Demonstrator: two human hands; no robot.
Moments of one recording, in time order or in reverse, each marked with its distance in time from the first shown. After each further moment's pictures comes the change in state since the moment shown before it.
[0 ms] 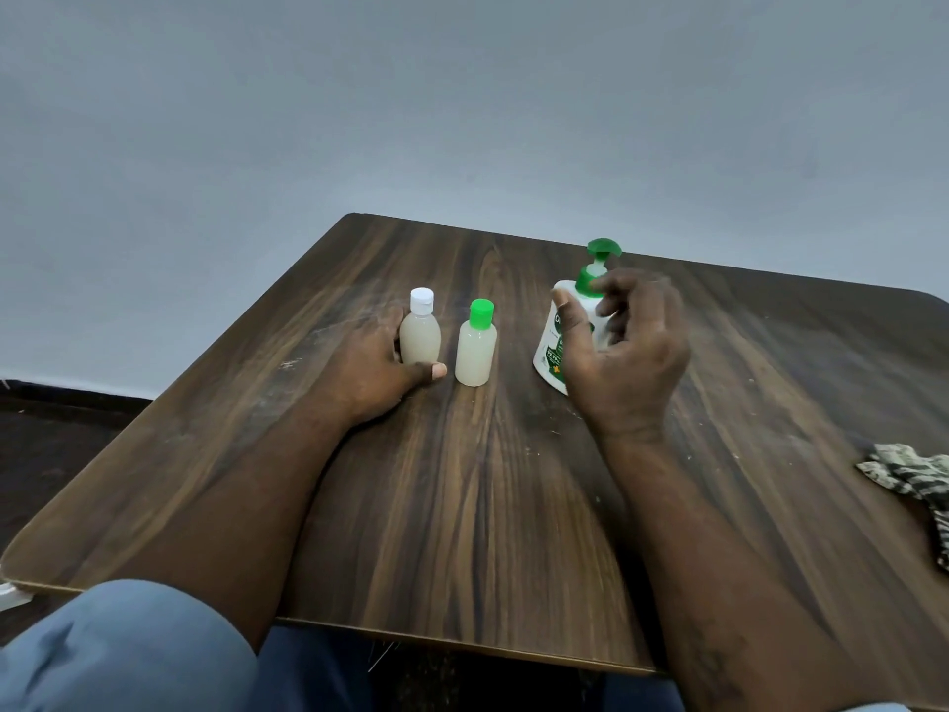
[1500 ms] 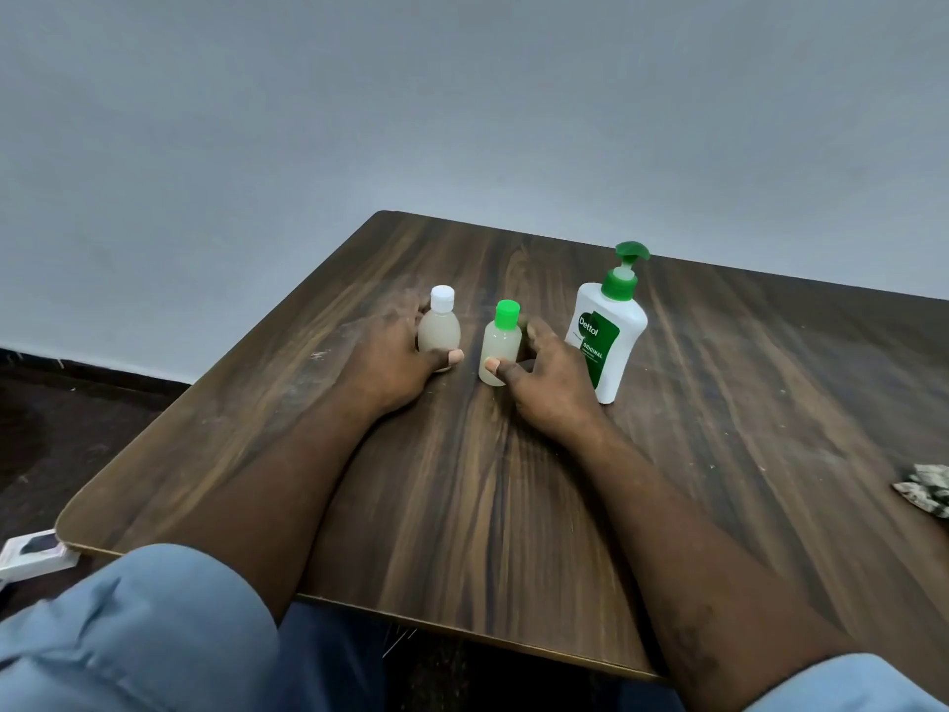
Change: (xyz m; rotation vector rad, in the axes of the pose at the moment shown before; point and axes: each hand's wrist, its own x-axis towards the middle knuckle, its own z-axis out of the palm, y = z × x) left_hand 0.003 -0.002 0.000 0.058 0.088 -0.057; right_hand -0.031 -0.007 0.046 0.105 -0.870 0.451
